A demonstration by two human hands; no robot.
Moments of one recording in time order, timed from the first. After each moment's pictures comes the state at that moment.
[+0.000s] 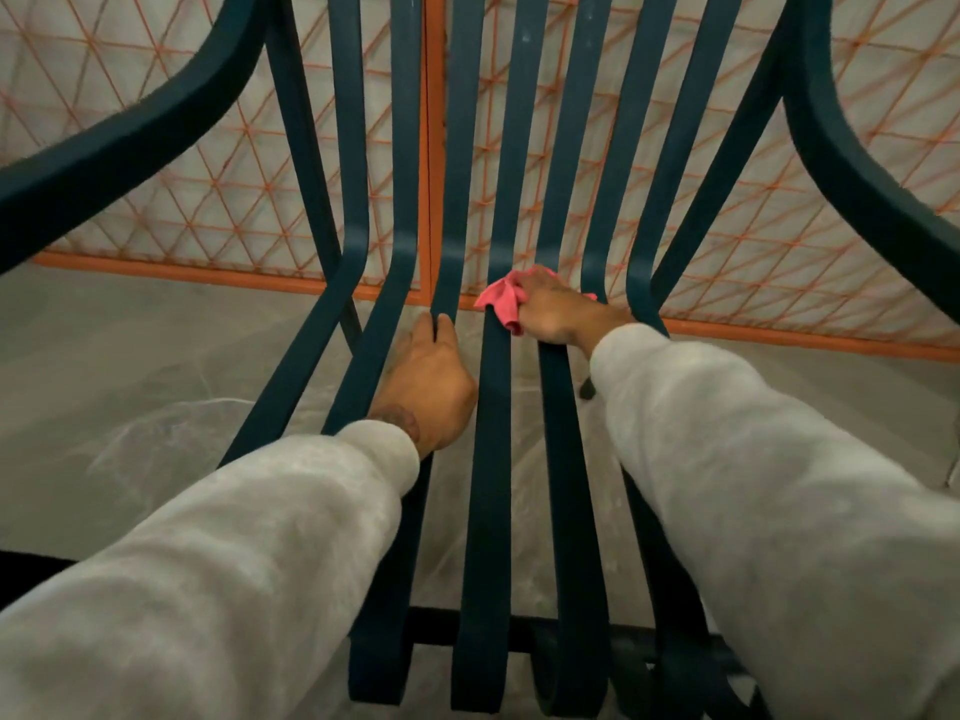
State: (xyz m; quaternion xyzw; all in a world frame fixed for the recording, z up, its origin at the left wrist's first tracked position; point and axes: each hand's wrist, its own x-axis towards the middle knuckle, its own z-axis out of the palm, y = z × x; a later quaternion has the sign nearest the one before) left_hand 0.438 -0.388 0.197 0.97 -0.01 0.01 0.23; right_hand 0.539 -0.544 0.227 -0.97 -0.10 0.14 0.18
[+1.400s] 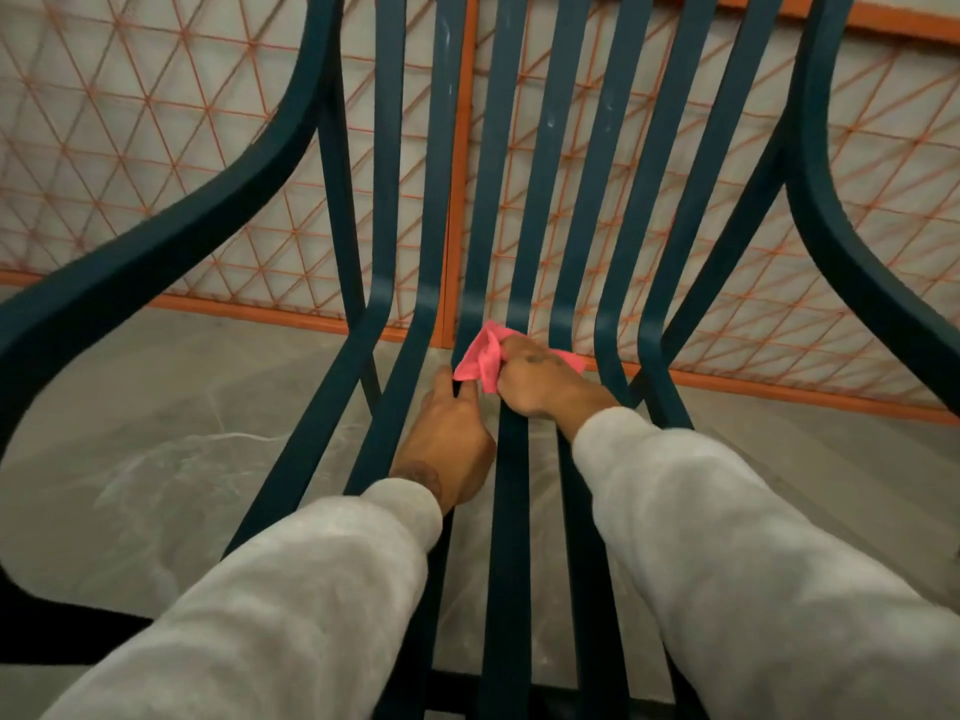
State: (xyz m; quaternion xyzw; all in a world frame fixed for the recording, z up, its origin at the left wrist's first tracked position) left_hand 0.428 -0.389 0.204 0.96 -0.03 0.03 0.29; right_hand 0.509 -0.504 0.228 -0.97 -0.10 0.11 0.21
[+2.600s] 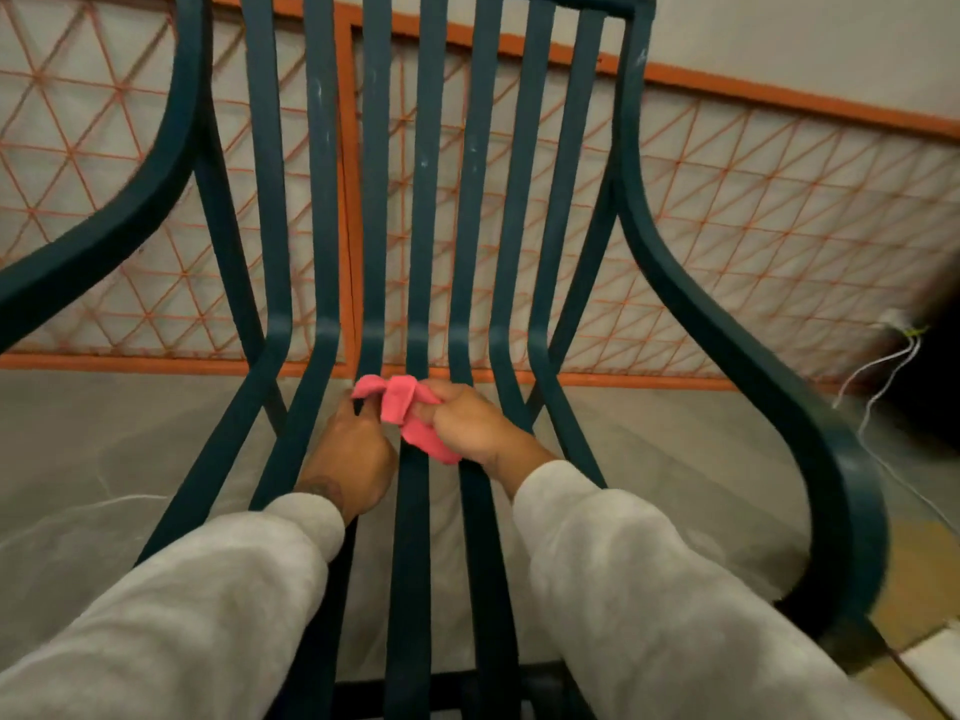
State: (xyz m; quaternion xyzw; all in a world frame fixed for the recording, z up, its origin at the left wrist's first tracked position) left_hand 0.434 -0.385 0.199 0.97 -0.05 0.02 0.25; right_hand 0.429 -0.526 0.256 -0.88 -0.03 0.14 0.46
